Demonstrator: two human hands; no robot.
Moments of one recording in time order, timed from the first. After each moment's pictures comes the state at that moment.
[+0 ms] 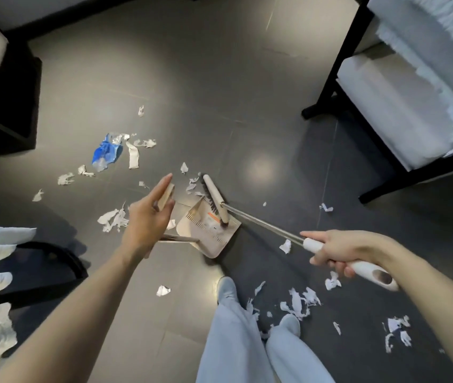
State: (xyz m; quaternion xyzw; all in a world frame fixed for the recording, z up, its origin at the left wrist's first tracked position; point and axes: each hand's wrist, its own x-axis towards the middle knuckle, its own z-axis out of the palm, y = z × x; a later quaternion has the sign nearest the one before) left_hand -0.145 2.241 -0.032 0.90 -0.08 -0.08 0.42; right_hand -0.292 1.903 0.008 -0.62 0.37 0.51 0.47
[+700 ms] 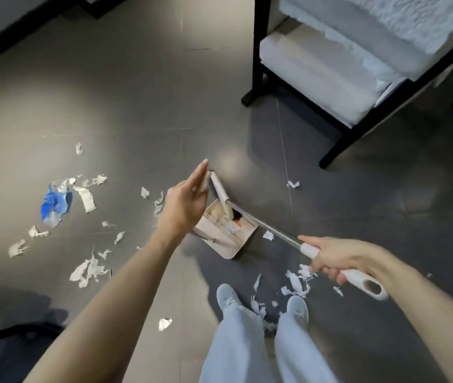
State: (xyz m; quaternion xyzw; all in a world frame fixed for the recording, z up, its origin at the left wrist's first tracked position) left_hand -0.128 2.081 -0.032 0.86 -0.28 -0.15 0.39; right_hand -0.364 1.890 -0.022 -0.58 0.46 0.43 0.52
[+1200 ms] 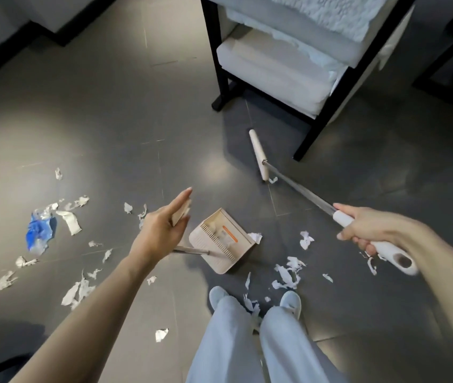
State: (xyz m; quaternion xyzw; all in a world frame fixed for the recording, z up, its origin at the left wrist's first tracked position) left_hand -0.182 2.087 -0.025 0.84 -0.40 -0.19 0.32; right_hand -0.462 1.809 0.010 -0.58 0.57 0.27 0.52
